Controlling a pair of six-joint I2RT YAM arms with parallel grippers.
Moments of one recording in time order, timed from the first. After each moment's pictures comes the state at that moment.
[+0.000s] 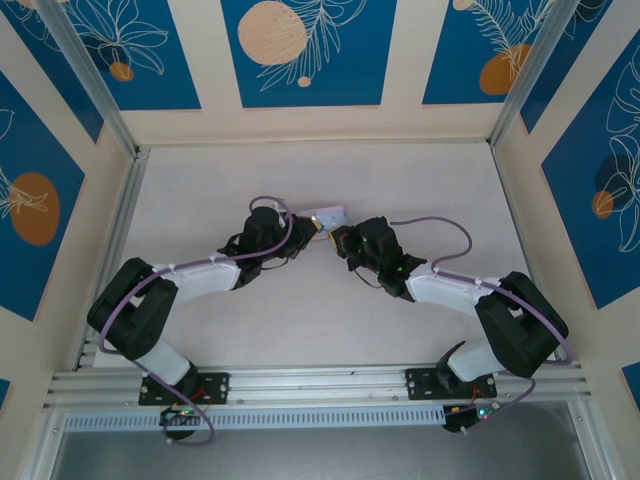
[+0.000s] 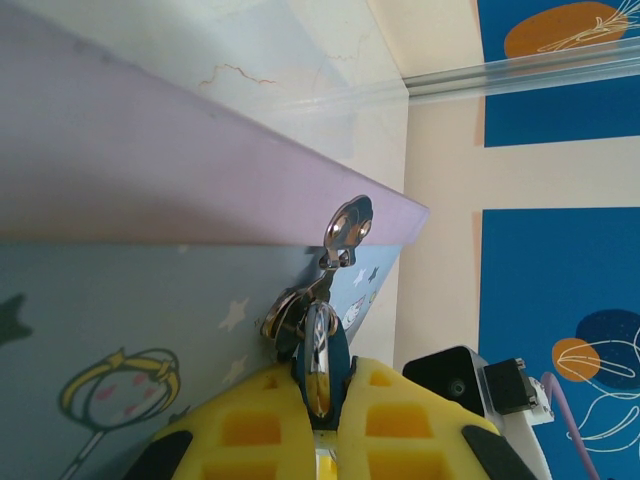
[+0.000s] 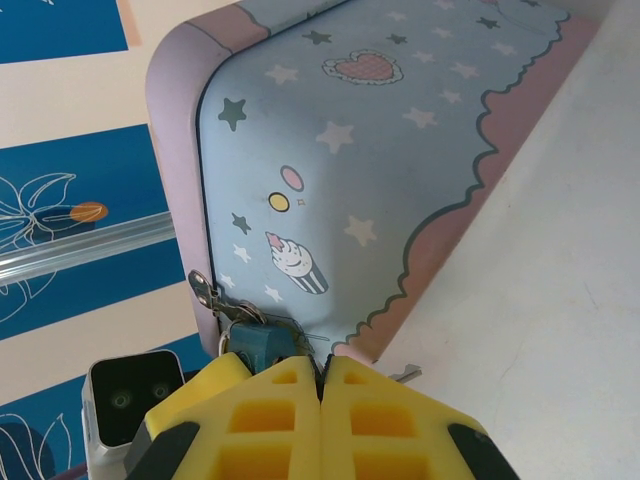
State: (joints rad) left arm -0.63 1.58 0.79 0.42 0.21 -1.28; right arm 0.67 1.42 0.65 0.33 -0.01 1.66
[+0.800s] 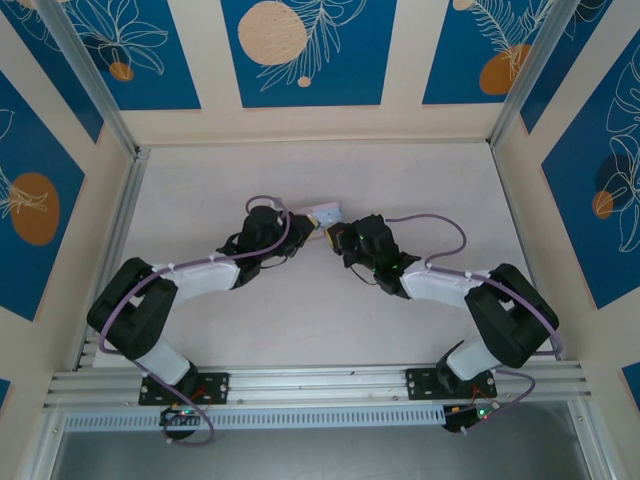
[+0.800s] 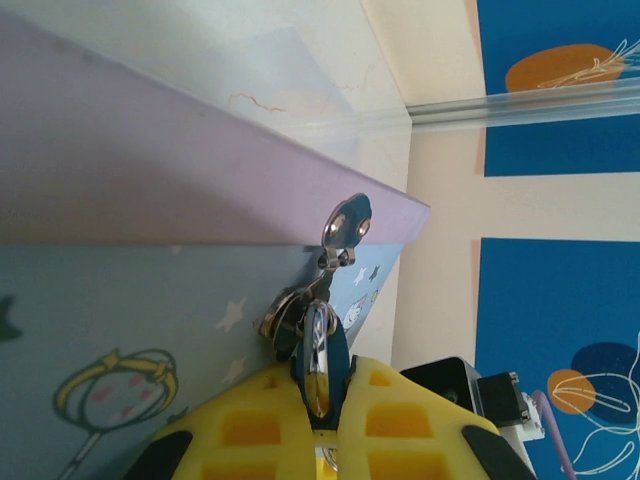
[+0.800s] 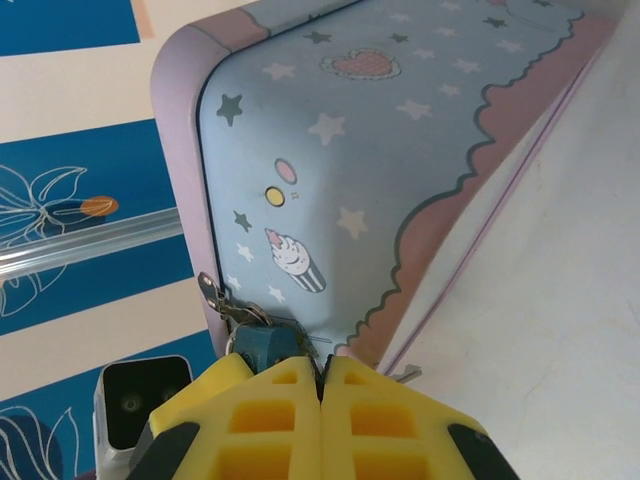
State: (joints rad) left arm -0.64 1.58 0.79 0.43 0.17 -1.32; right arm 0.67 1.49 0.67 0.42 -0.02 1.66
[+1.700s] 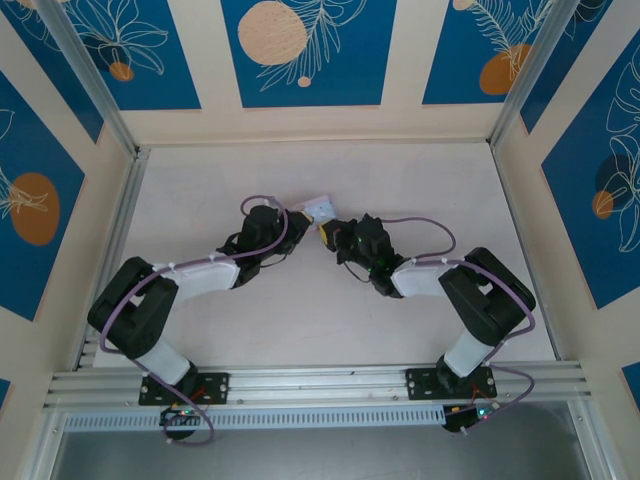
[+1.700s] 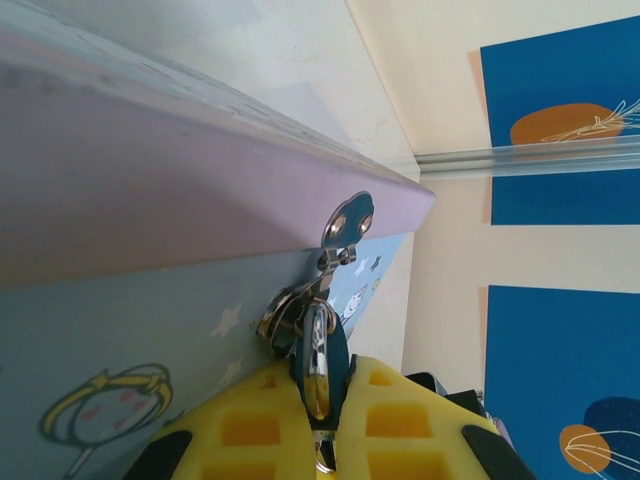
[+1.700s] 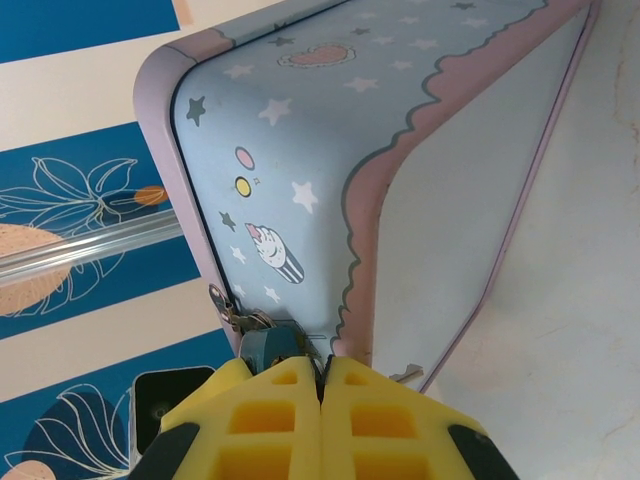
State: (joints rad) left arm -0.63 1.59 0.79 0.43 0.08 -1.33; right arm 0.65 1.64 0.65 0.70 -0.07 1.72
